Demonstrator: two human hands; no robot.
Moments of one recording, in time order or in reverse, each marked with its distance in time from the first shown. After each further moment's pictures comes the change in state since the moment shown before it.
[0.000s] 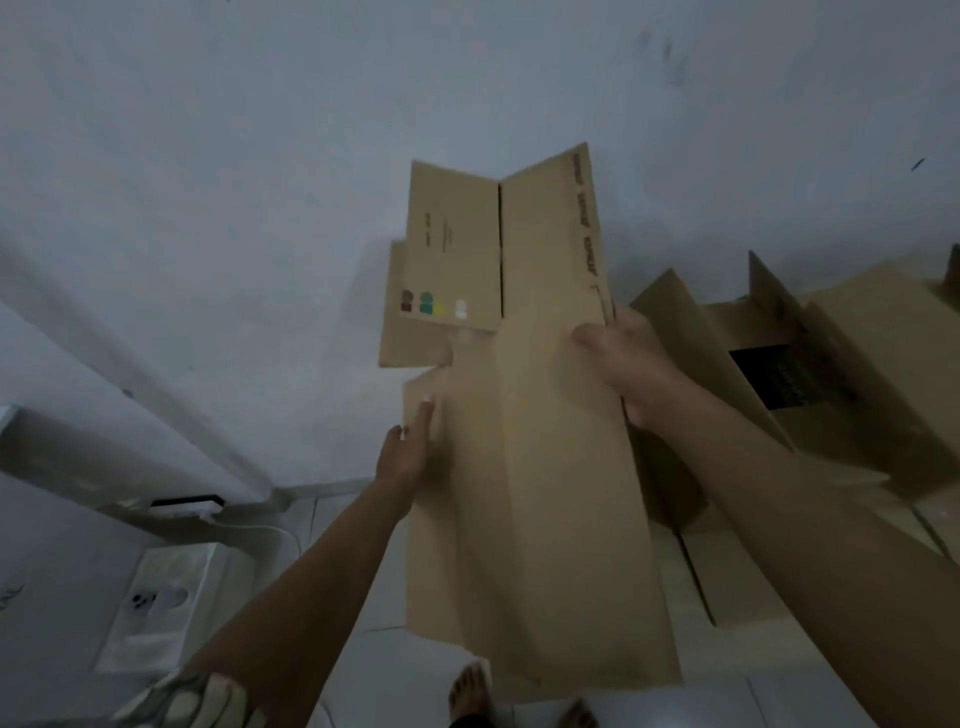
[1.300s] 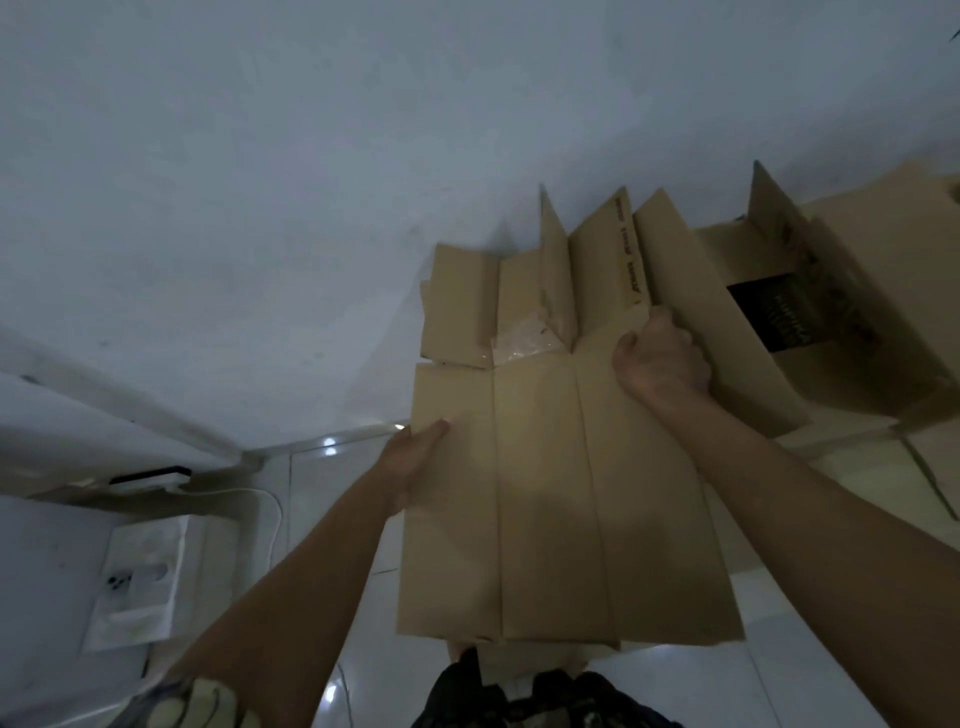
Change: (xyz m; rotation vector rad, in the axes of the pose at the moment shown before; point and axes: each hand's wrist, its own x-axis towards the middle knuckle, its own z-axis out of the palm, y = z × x) left_hand 0.045 -0.036 0.045 -0.019 -0.259 -0.151; right_hand 0.067 0.098 -0.049 -0.935 0.371 0.247
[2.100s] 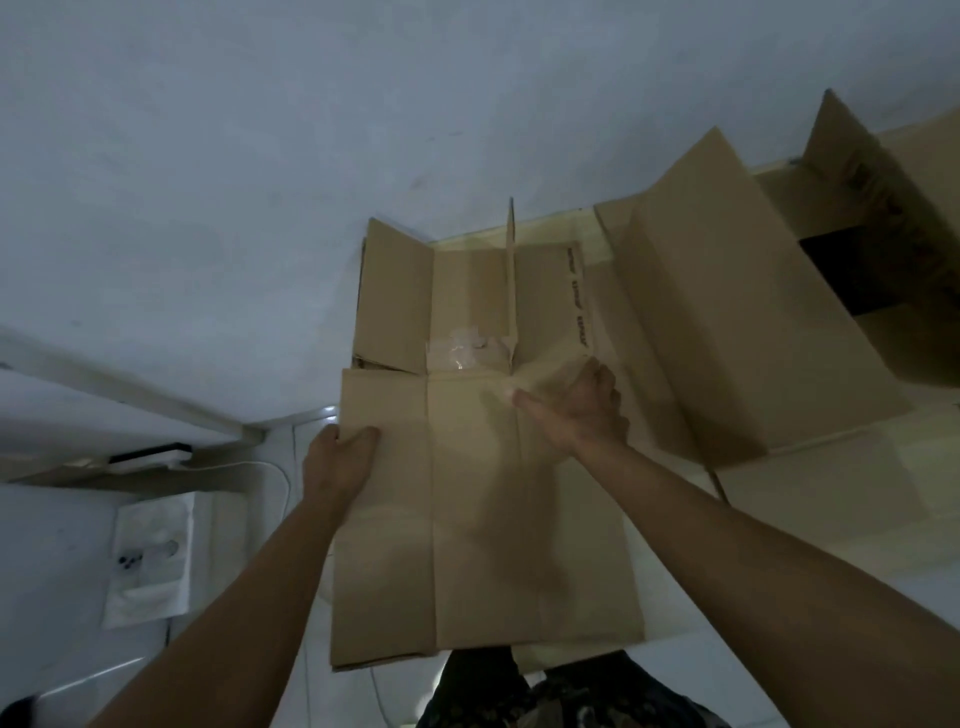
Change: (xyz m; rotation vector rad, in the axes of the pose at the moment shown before) left_hand 0.032 -0.027 -0.092 0.401 0.422 0.051; right_hand -0.041 -0.019 0.137 0.060 -0.309 0.123
